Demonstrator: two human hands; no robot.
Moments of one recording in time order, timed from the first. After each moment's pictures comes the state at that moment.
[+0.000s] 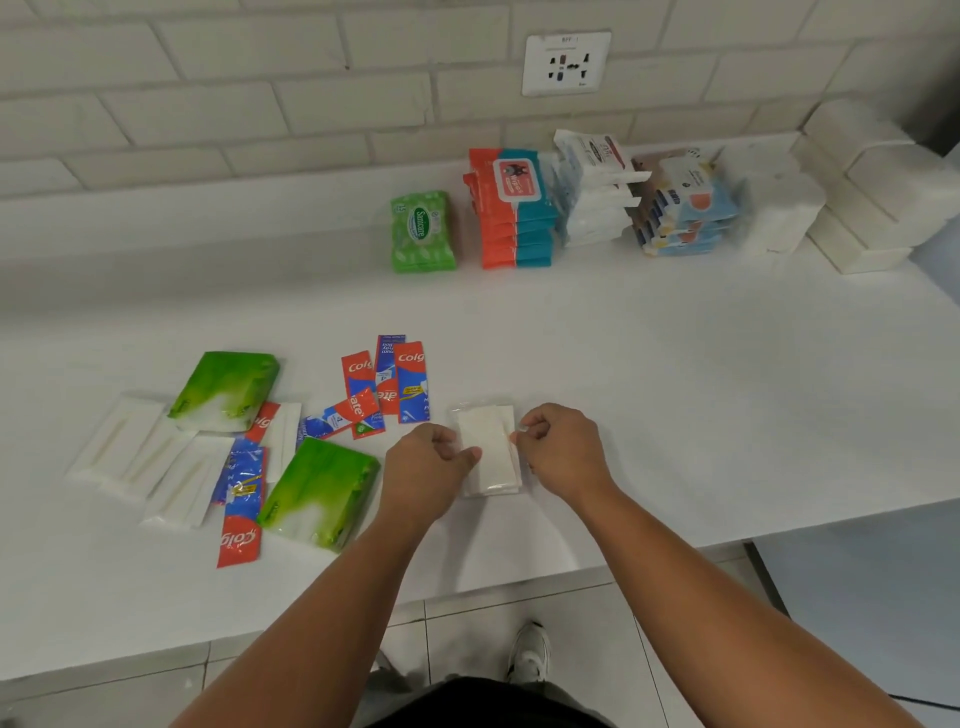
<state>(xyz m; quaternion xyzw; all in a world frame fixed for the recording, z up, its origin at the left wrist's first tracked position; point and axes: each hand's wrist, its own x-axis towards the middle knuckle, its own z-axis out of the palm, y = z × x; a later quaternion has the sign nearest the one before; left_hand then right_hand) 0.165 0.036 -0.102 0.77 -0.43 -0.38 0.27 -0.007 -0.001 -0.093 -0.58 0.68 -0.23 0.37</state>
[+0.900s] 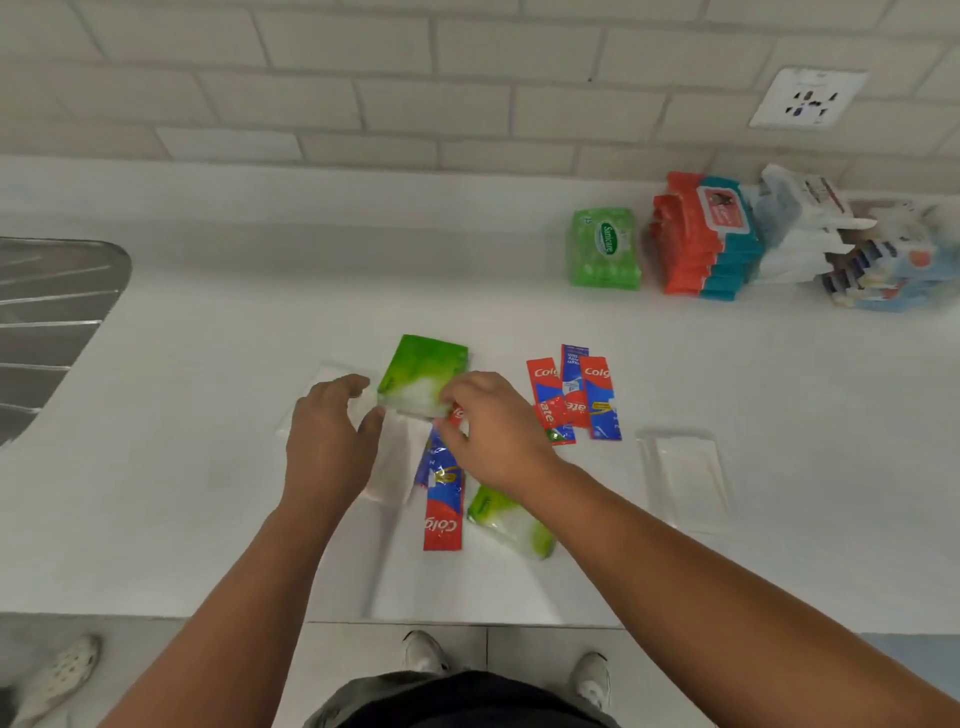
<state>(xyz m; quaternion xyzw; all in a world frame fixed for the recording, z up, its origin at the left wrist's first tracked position) 0.455 0.090 -0.075 0.82 -0.47 -0.12 0.30 0.275 0.016 -0.060 -0.86 0.41 -0.18 0.23</state>
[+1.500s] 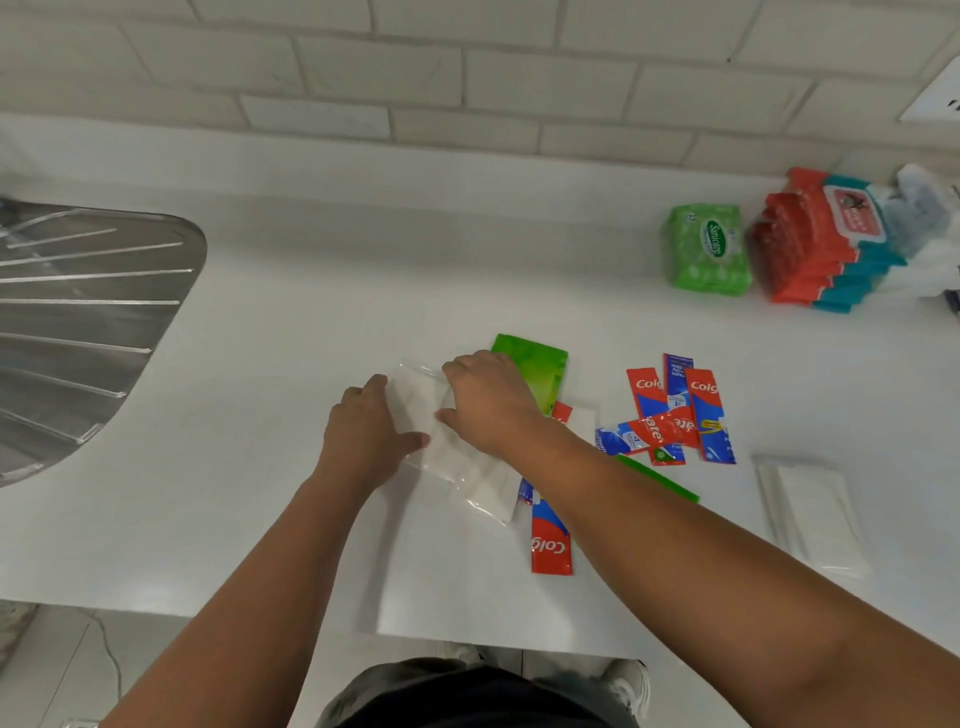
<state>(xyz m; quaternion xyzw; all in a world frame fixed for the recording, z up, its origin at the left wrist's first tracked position) 0.554 0.081 -0.093 0.85 -0.45 -0.24 0.13 0.419 -0.017 -0.089 -0.92 0.38 0.02 0.09</state>
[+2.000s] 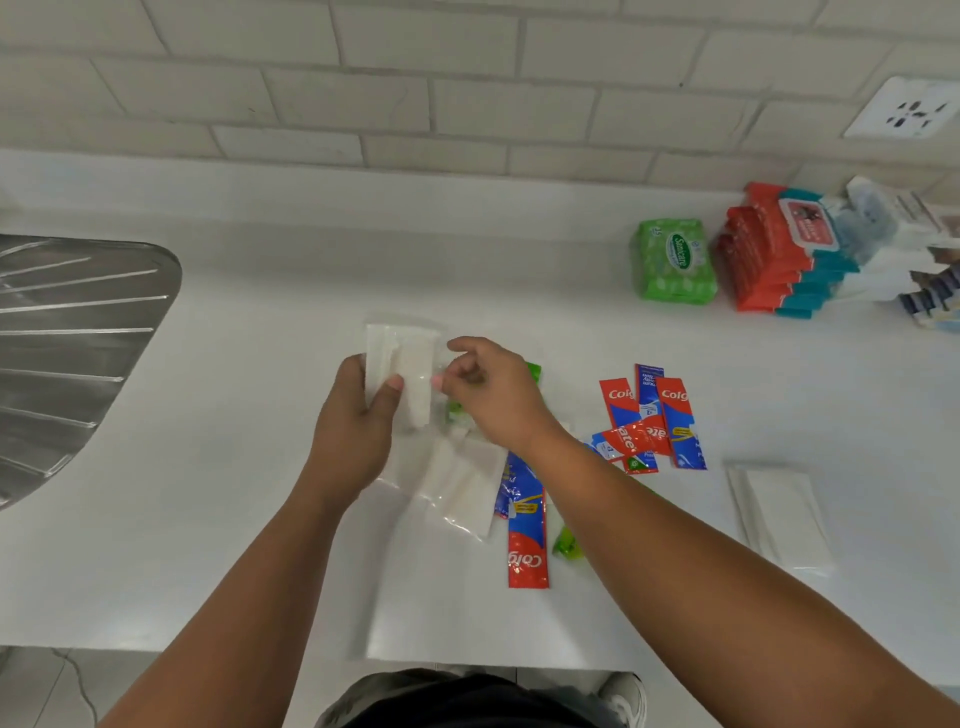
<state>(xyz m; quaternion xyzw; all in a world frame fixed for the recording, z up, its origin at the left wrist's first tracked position) 0.530 0.075 -0.056 0.73 -0.40 -0.29 0.48 0.388 -0.022 -0.067 -0.66 0.45 -0.29 0.53</state>
